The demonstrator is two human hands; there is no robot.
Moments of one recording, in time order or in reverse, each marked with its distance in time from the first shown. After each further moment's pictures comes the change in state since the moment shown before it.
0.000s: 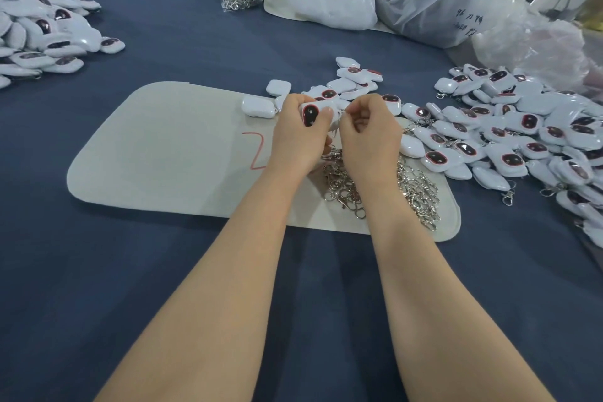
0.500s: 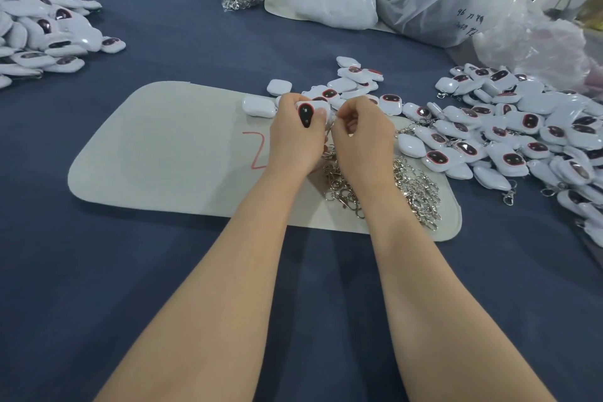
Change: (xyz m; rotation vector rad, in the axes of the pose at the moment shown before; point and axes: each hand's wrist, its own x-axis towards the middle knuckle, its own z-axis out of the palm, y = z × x) left_hand 0.003 -0.002 -0.003 0.127 0.059 0.073; right_hand -0.001 0.003 0.003 -0.147 -0.068 -0.103
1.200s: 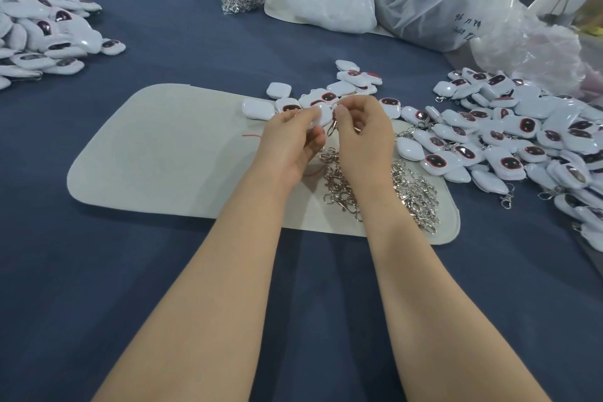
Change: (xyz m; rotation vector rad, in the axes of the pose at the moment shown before) left_hand 0.004 0.004 -0.008 -0.709 -0.077 -0.396; right_hand -0.002 -0.008 0.000 0.324 0.052 0.119
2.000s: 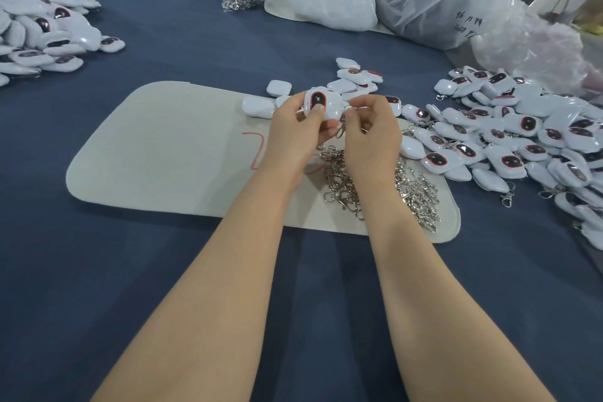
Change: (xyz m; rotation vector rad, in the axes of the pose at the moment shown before) left_hand -0.001 -0.007 0.005 0.279 -0.058 0.256; right_hand 0.002 0.004 -0.004 -0.078 0.051 0.057
